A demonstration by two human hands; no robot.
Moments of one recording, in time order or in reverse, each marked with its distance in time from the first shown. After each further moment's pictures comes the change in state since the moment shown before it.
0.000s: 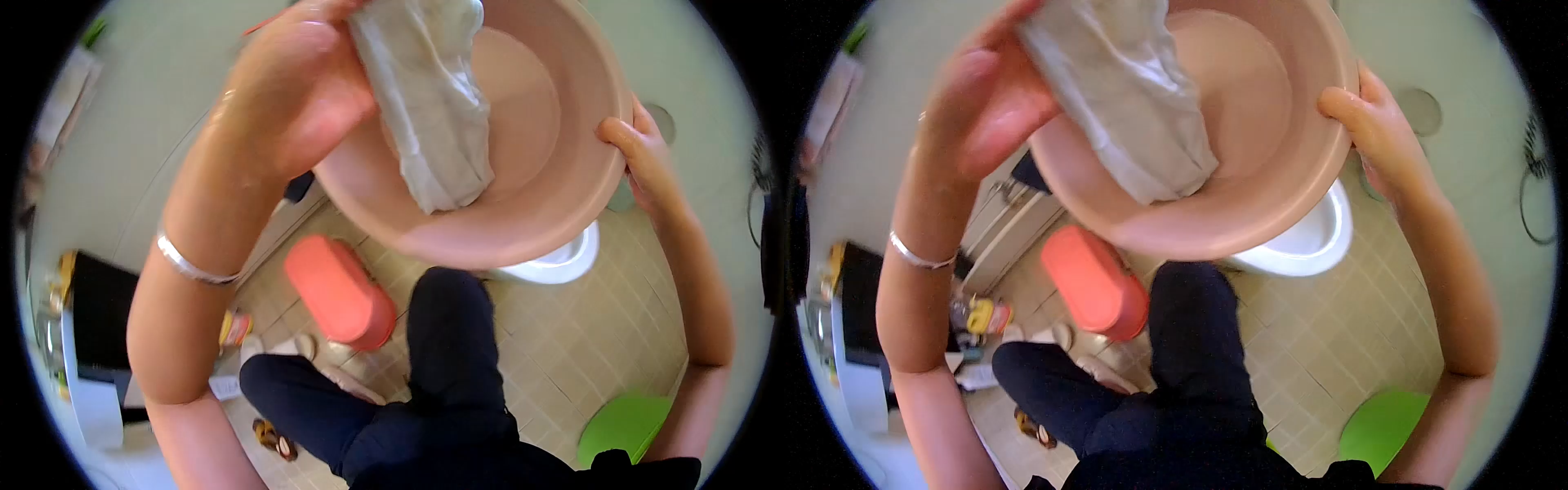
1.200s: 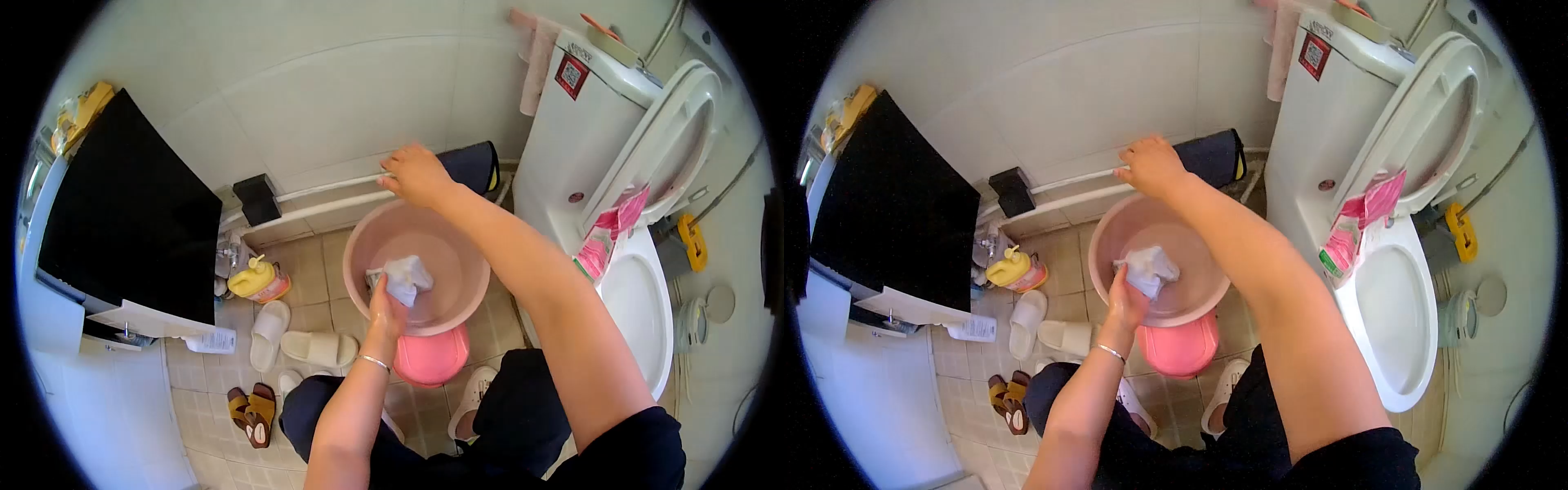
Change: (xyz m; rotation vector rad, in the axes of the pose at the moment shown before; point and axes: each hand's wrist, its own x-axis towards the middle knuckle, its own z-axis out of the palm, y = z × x) left_hand -0.231 -0.267 -0.391 -0.714 1.104 0.282; right_hand 0.145 0.121 0.594 -0.545 -0.432 -1.284
